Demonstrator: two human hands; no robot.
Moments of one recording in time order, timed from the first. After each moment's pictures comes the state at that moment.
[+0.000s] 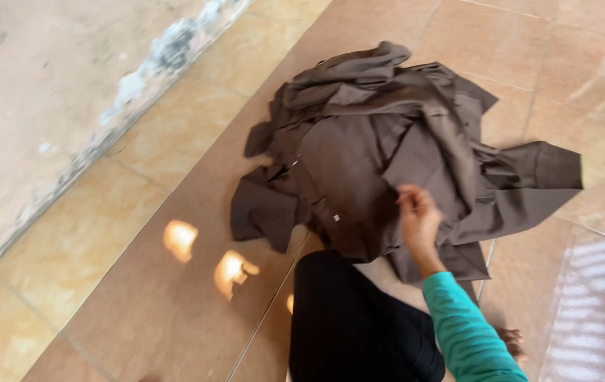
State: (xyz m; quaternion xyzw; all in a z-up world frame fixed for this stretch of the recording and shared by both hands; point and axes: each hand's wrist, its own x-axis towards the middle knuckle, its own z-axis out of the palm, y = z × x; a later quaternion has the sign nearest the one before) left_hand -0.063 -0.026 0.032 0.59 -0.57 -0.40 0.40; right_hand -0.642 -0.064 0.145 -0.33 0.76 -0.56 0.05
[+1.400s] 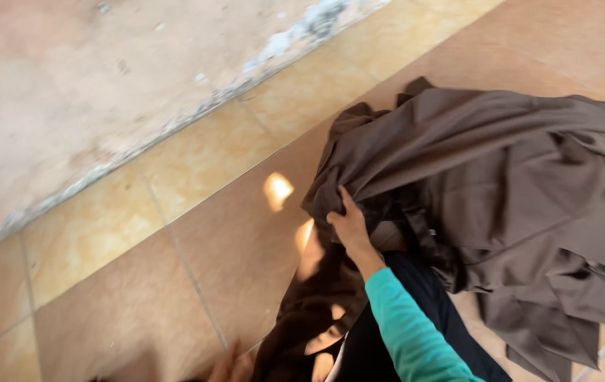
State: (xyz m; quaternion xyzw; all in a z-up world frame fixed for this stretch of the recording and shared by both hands) left_hand -0.017 0.051 0.231 0.73 -0.31 -0.51 0.32; right_hand -0.338 -0.176 0.202 -0.39 0.62 -0.47 0.50
